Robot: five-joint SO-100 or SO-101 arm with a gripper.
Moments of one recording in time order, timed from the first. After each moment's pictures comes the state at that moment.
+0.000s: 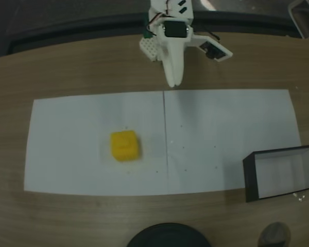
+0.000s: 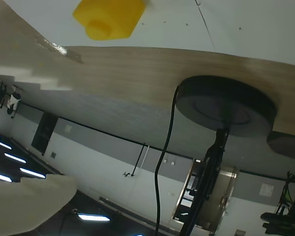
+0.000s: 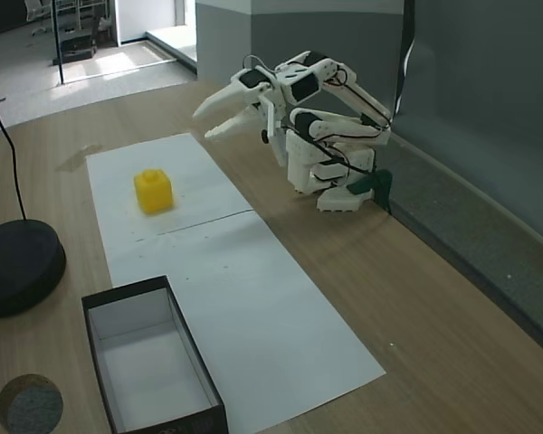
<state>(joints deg) 1.2 197.8 156.1 58.9 -9.2</state>
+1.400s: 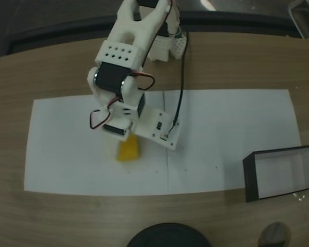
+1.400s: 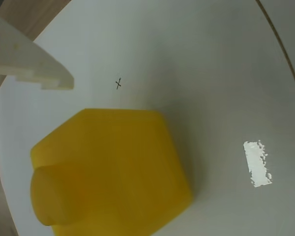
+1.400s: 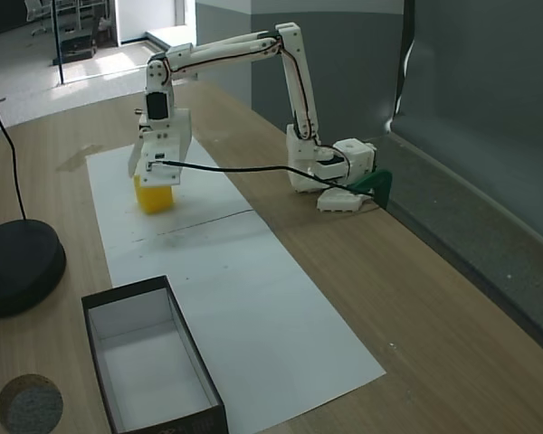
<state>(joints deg) 21.8 80.8 86.7 78.6 -0.6</state>
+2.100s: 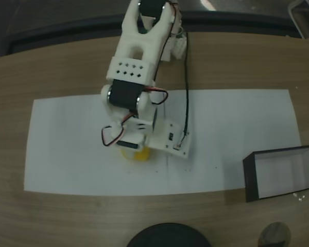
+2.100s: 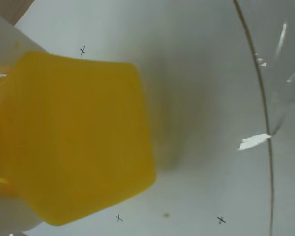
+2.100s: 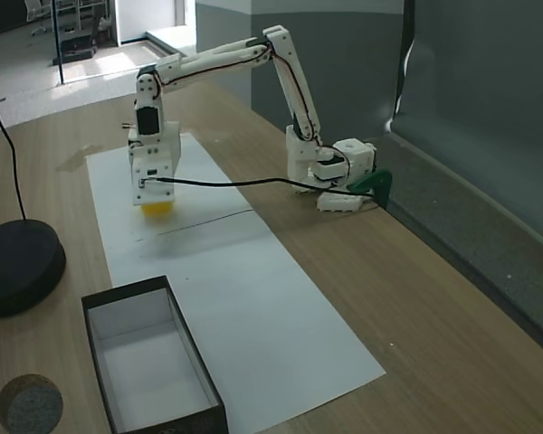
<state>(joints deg) 15.0 74.1 78.6 78.0 -0.2</state>
